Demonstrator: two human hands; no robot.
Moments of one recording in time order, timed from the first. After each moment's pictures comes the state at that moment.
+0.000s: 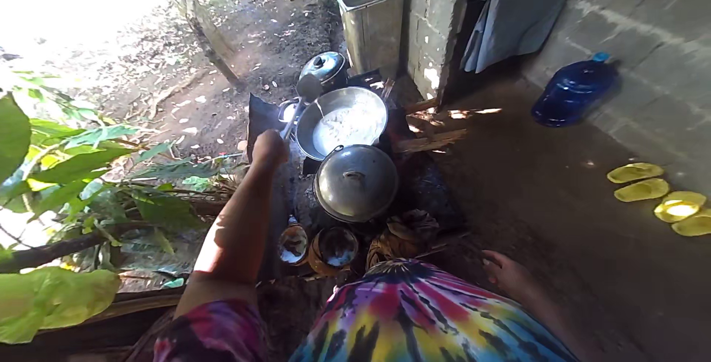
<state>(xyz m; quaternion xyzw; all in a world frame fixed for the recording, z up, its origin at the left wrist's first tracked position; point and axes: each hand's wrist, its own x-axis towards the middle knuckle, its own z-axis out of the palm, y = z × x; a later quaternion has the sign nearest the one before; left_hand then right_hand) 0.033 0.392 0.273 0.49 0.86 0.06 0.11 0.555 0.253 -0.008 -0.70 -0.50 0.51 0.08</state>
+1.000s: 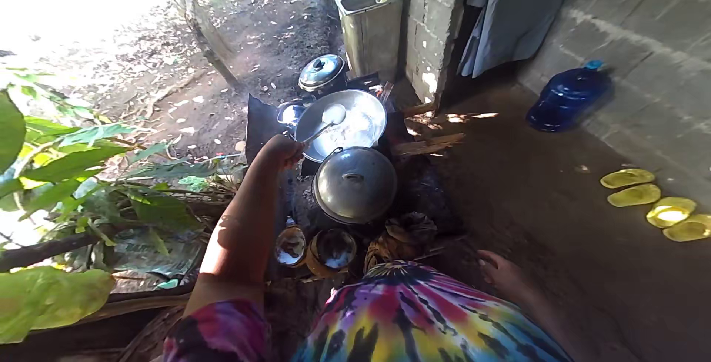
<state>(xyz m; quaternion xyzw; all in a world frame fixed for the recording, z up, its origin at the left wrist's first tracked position) 0.058 0.394 0.280 0.35 0.84 0.19 0.37 0.551 0.256 0.002 -0.69 -0.51 0.51 0.08</state>
